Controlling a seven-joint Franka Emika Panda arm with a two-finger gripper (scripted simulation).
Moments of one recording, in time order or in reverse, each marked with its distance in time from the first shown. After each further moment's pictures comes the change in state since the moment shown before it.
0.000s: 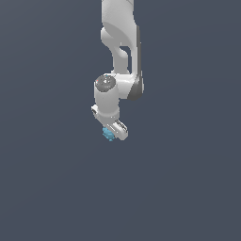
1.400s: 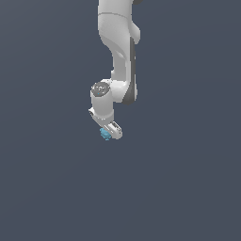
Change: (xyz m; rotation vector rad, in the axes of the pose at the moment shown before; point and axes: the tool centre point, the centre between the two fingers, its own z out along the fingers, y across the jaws) arm -0.006 0.040 0.047 0.000 -0.002 0.000
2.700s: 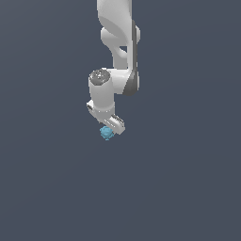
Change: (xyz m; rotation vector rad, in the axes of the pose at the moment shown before) arm 0.002 -0.012 -0.056 0.000 -0.004 -0.088
